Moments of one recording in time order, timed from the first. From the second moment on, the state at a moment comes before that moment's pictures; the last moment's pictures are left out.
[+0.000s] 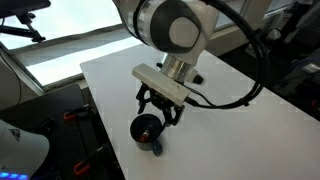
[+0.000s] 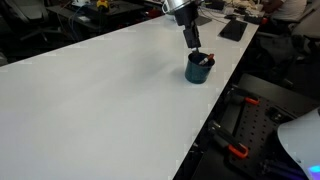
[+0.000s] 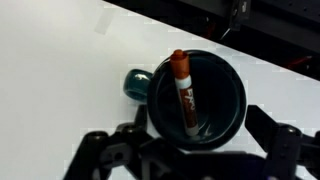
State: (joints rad) arm -0.15 0.30 -0.08 -2.27 -0.25 2.06 -0.43
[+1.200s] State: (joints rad) arm -0.13 0.37 -0.07 -2.31 -0.28 2.08 -0.39
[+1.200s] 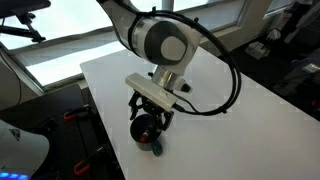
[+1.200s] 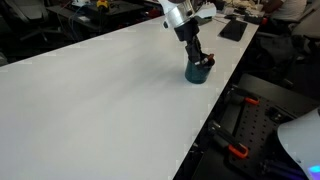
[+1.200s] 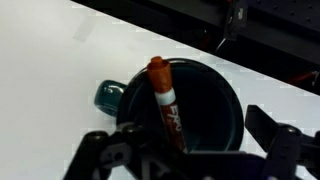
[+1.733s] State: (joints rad) arm -0.13 0.37 -0.07 -2.30 -0.28 2.08 -0.38
